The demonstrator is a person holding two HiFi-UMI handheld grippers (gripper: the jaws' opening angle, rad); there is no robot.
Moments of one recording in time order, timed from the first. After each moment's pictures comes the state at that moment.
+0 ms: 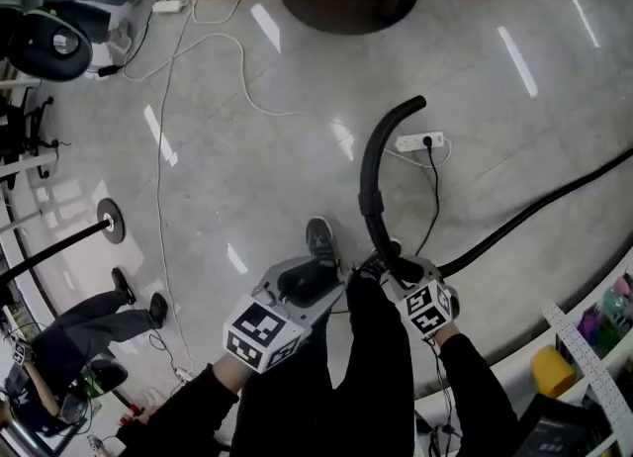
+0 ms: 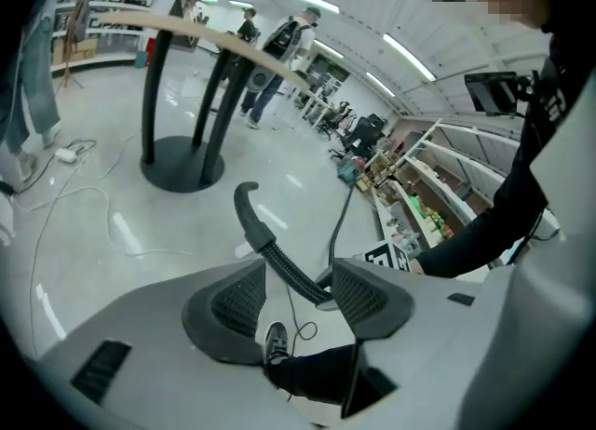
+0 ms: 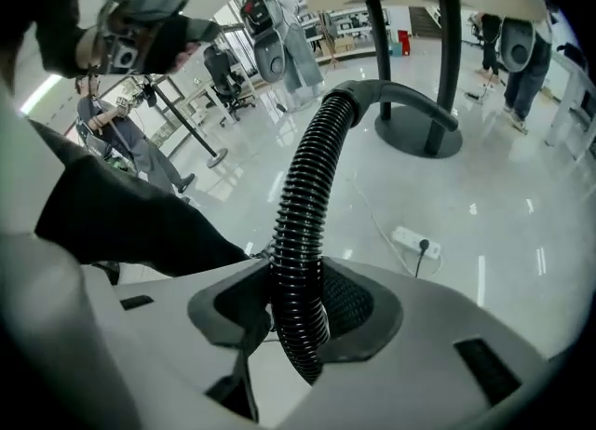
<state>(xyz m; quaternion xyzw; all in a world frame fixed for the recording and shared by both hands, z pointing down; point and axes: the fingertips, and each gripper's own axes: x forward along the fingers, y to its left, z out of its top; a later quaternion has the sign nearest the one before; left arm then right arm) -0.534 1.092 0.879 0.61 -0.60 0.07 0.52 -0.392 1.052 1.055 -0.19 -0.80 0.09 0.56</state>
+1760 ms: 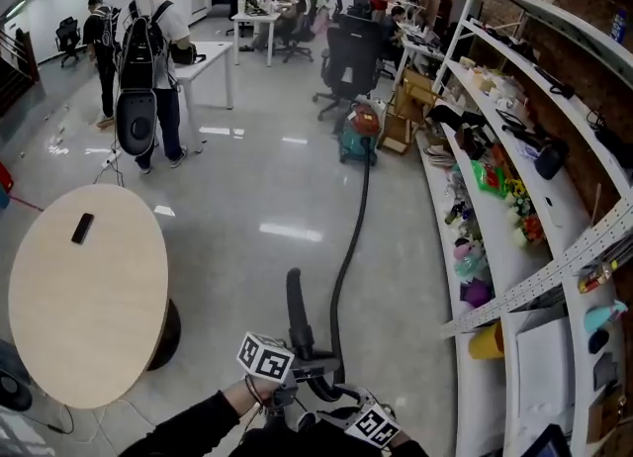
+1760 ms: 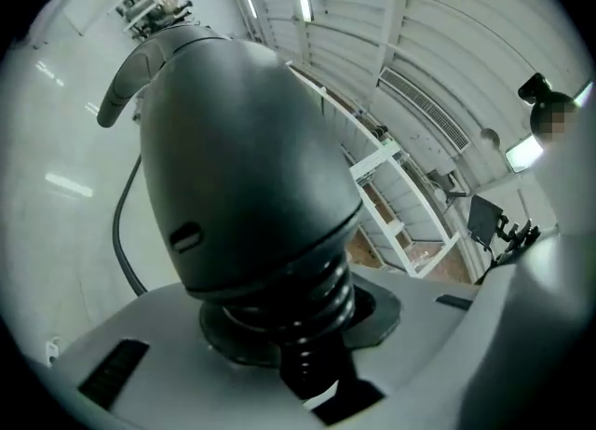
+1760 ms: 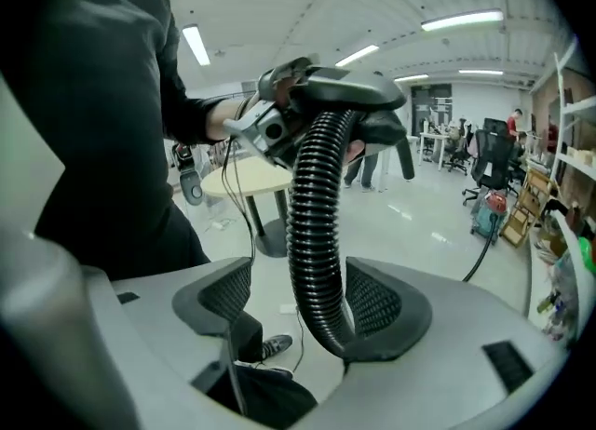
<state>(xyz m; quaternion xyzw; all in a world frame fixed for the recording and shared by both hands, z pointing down) -0.187 0.670 0.474 0.87 -0.04 0.06 0.49 -0.212 0.777 0.572 0.21 -0.92 0.12 0.31</state>
